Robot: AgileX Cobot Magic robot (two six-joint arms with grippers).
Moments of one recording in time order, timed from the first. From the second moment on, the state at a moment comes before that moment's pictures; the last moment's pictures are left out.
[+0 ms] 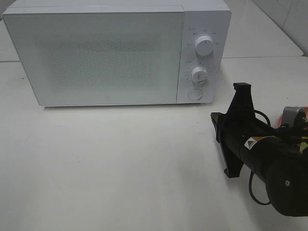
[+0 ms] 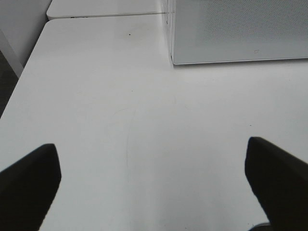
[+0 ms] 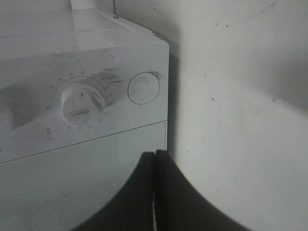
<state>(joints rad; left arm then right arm) 0.00 0.00 -0.50 -0.02 1.04 0.05 0.75 1.79 -0.36 0.70 -1.06 1.44</state>
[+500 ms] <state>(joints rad) 0.00 0.00 -0.50 -0.02 1.04 0.05 0.68 1.93 -0.50 0.61 -1.01 1.46</state>
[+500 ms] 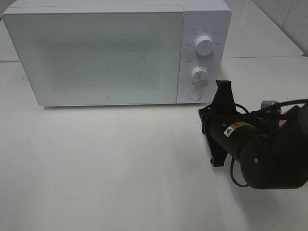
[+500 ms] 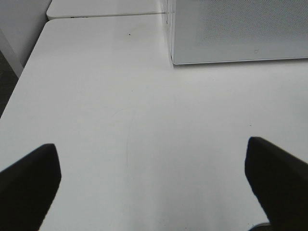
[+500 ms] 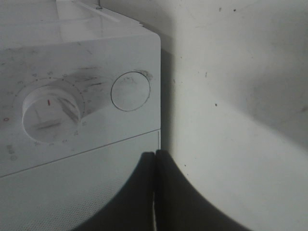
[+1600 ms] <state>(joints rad) 0.00 0.00 -0.50 -0.02 1.04 0.05 0.49 2.07 -0.80 0.46 -0.81 1.38</state>
